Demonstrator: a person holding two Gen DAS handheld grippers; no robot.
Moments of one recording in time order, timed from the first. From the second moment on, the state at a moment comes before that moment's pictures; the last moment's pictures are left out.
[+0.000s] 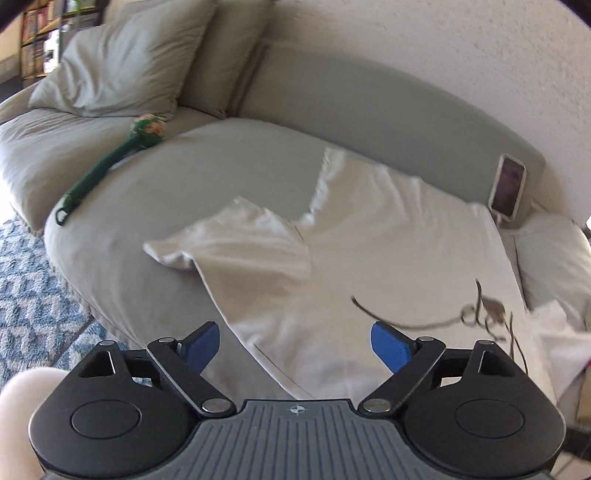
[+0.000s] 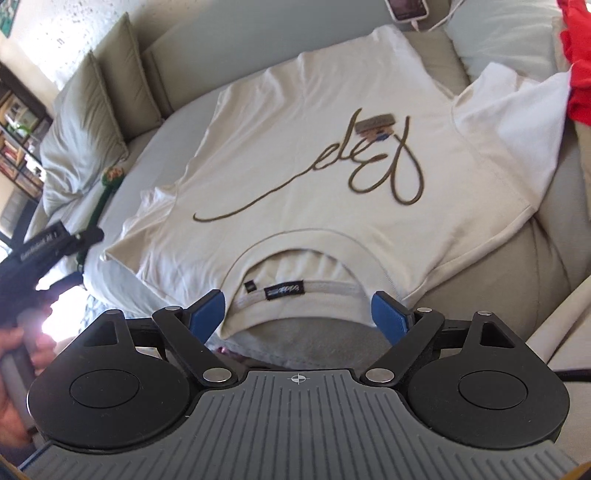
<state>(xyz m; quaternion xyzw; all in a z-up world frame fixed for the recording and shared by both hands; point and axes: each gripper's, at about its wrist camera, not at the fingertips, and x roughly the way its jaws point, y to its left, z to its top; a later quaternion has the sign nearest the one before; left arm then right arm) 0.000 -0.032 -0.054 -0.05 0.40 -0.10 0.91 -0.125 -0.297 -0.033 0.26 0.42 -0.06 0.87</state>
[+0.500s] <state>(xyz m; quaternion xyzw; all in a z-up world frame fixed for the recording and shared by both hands) -0.003 -0.086 -0.108 0.03 0.49 -0.12 0.86 -0.101 -0.330 -0.076 0.13 0.42 -0.13 0.89</state>
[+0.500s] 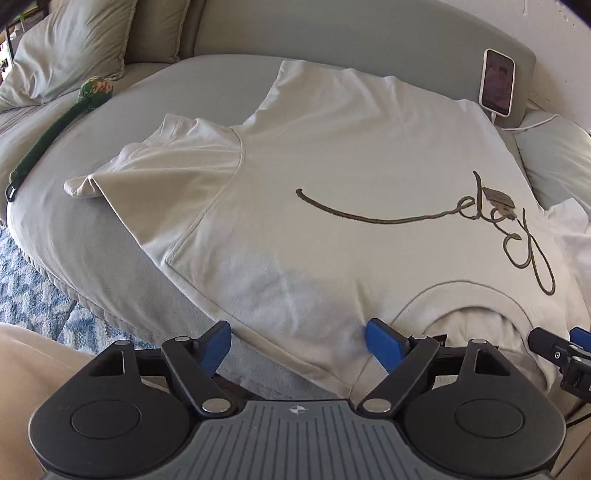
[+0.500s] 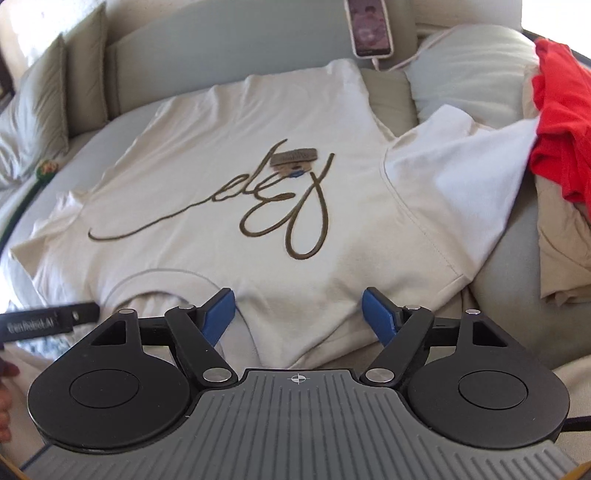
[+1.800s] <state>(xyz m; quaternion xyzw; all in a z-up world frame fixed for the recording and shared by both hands) 0.250 -0.092 -0.011 -0.04 0.34 -0.11 0.93 0.060 -0.464 0.075 0.24 0.29 -0.15 0.91</state>
